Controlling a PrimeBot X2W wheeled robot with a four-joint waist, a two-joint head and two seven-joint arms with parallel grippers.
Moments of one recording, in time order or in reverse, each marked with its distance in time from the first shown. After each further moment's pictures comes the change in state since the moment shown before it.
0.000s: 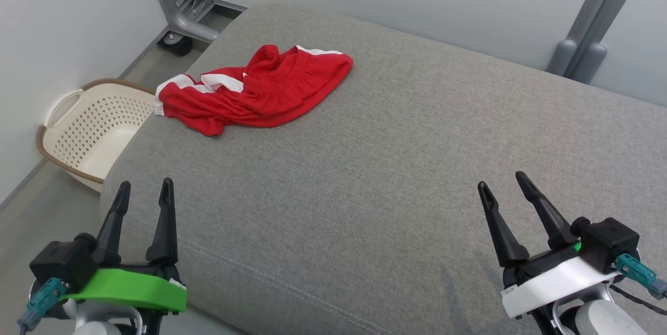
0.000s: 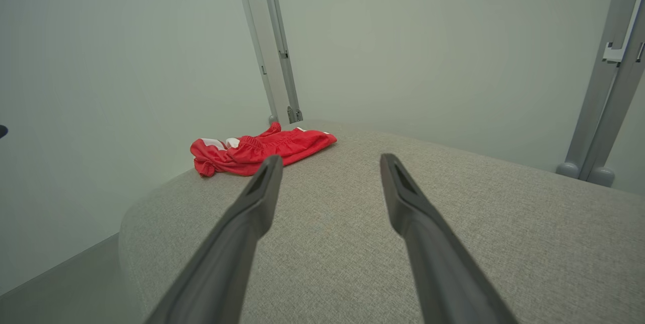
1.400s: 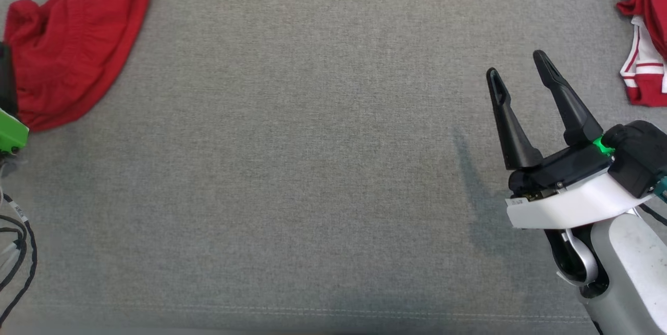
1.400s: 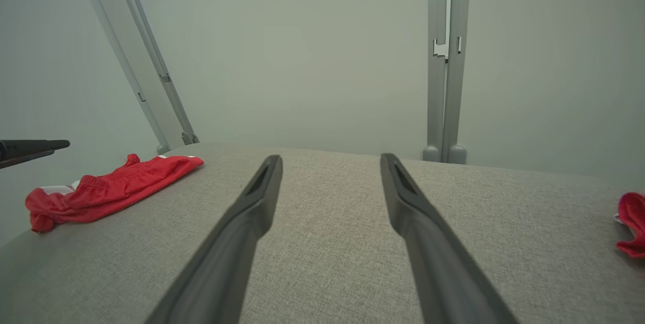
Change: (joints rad) left arm -0.564 0.166 0.171 0.407 -0.253 -0.037 0.394; right arm -0.267 -0.011 -0.030 -0.130 -0.058 0.012 0.035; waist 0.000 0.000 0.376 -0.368
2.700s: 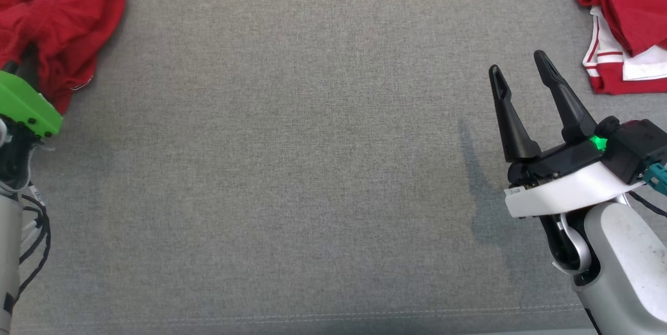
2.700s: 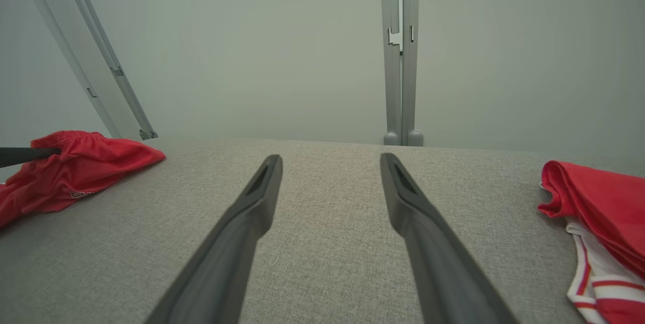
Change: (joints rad) left arm -0.176 -0.036 -0.115 0.278 0.061 -0.093 0.021; right arm -0.040 0.028 -0.021 0.115 0.000 0.023 -0.025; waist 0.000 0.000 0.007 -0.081
